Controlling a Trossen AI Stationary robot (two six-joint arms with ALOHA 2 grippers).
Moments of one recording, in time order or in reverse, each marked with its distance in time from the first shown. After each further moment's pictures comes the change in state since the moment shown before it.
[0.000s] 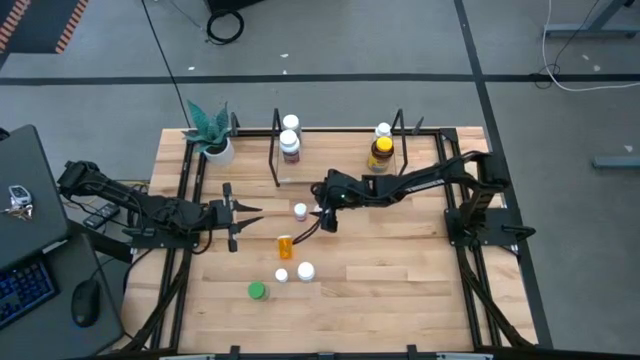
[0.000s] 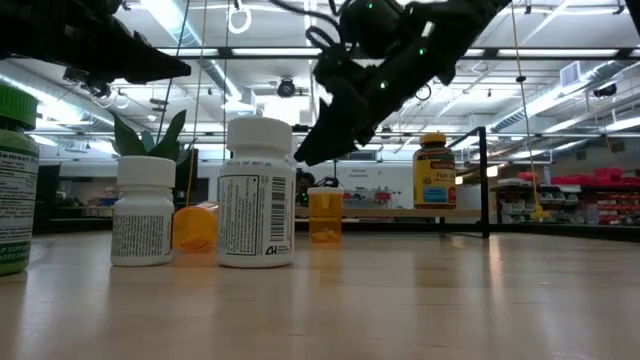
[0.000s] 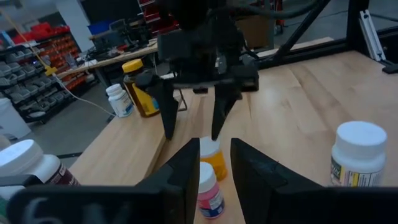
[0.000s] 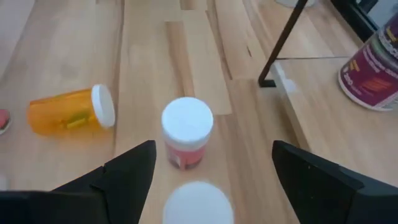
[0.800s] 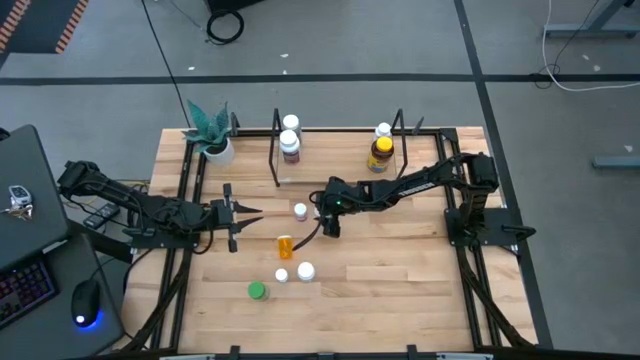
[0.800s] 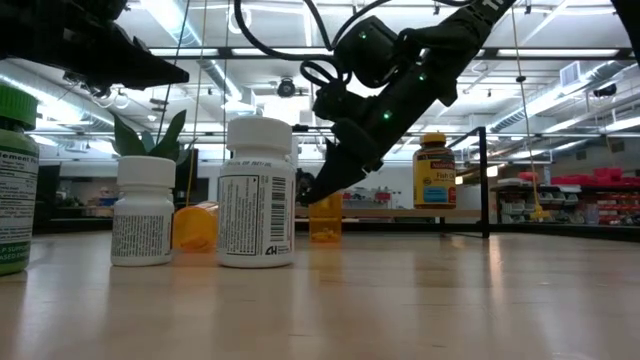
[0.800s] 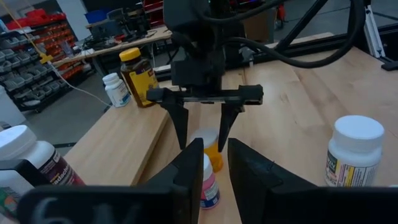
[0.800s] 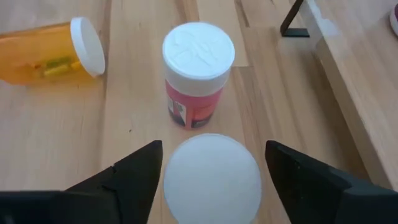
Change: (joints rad) left arm 0.000 0.000 0.000 -0.037 0.000 -0.052; right arm 0.000 0.079 -0.020 -0.020 0.000 -0.002
